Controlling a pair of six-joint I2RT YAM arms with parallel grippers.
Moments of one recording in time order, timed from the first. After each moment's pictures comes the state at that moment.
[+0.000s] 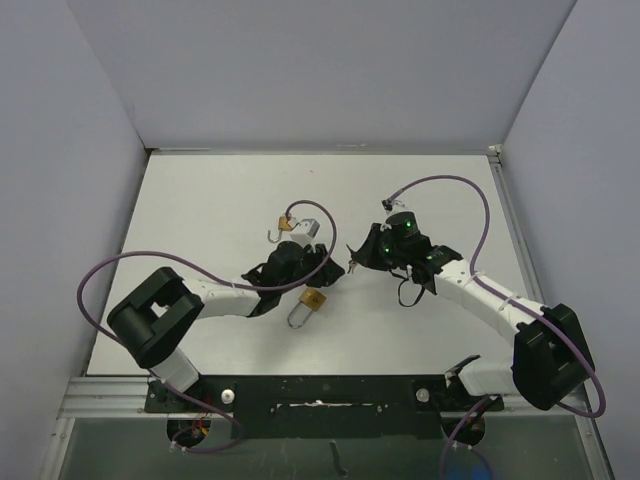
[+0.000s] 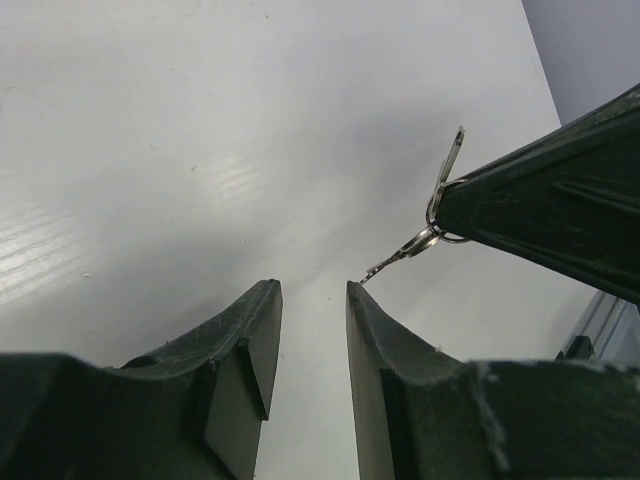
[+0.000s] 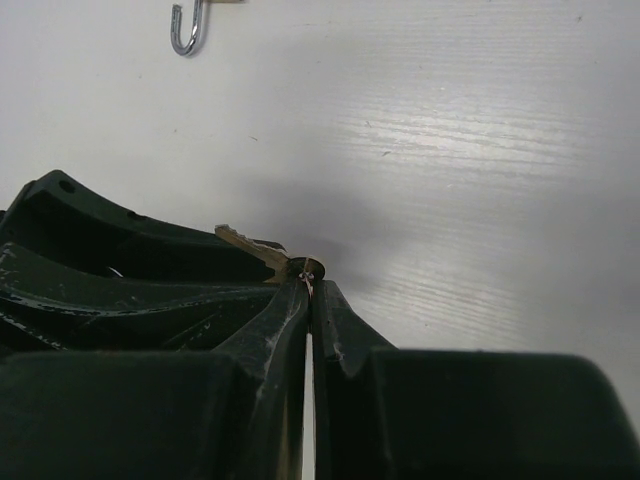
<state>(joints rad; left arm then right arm) -0.82 1.64 0.69 0.55 0.05 -0.72 0.54 1.31 0.83 -0.21 -0.10 0.65</state>
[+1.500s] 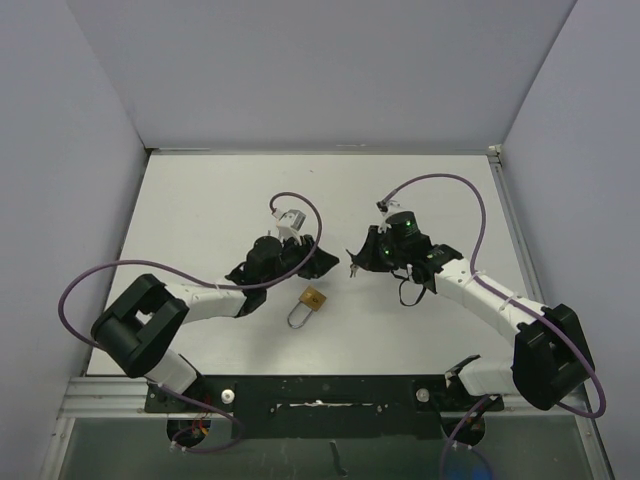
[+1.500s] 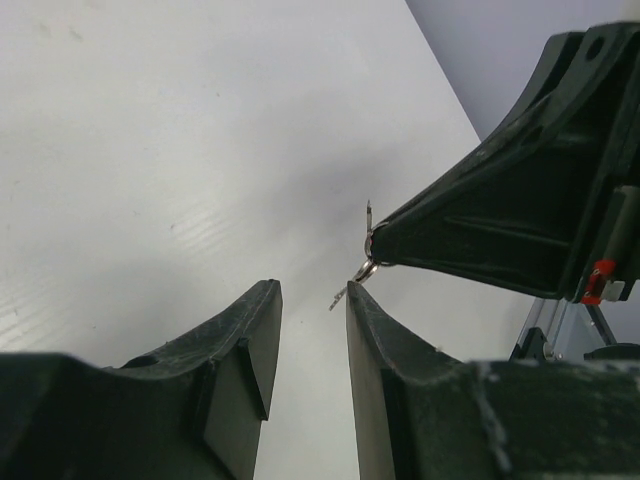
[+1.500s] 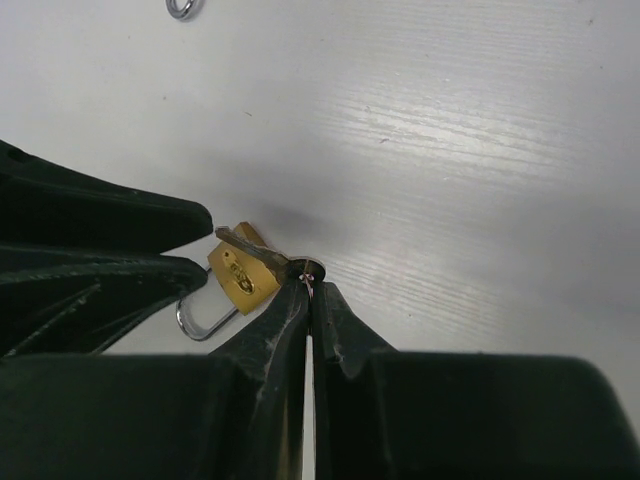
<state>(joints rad) -0.74 1.55 0.61 0.71 0.18 -0.68 0.54 1.31 0.84 -0.24 -0.13 0.56</state>
